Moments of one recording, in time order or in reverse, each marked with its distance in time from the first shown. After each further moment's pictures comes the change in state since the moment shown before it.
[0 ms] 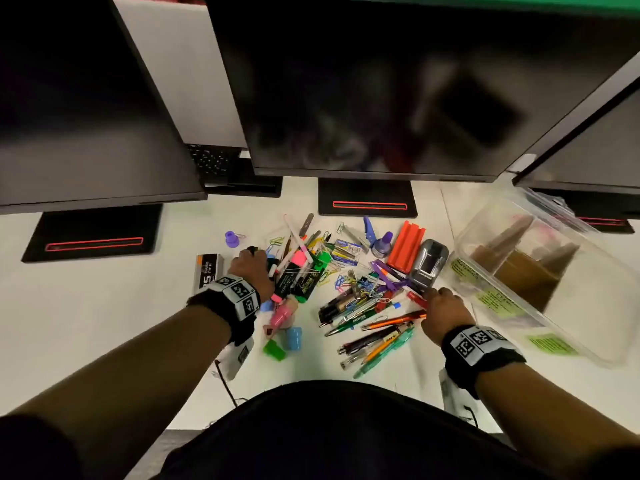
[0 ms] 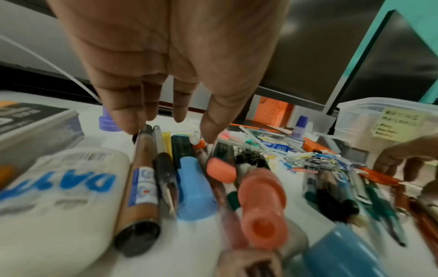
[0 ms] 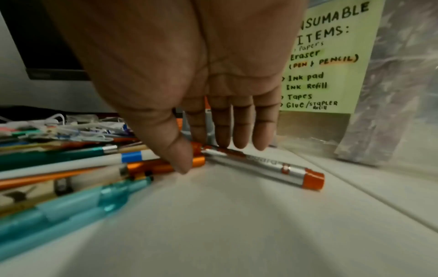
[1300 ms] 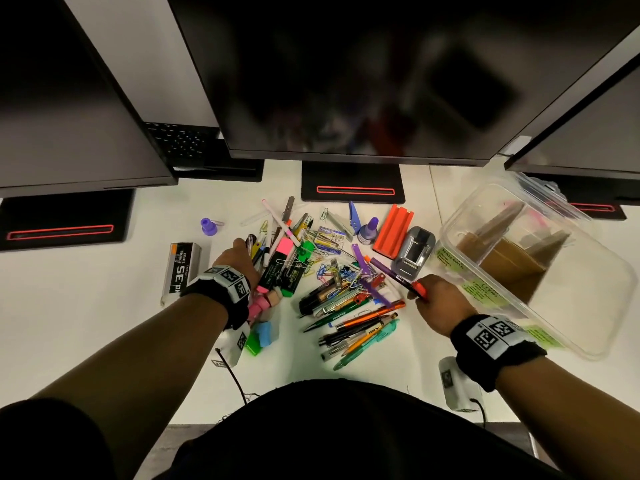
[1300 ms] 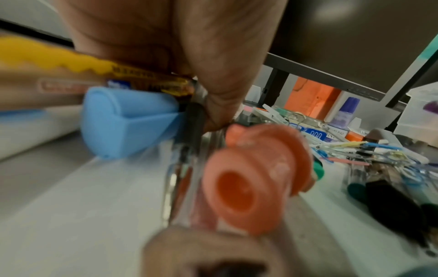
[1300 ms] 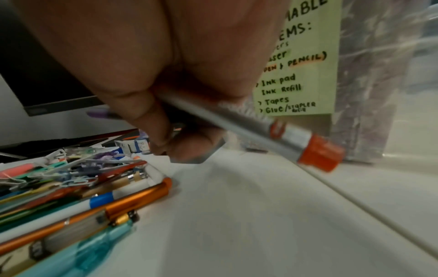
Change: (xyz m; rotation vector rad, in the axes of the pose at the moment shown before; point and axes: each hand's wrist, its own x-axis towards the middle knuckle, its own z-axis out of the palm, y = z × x) left_hand 0.018 0.013 0.021 -0.264 -0.032 -0.171; right_hand 0.001 0.028 -0.017 0.287 0.000 -0.180
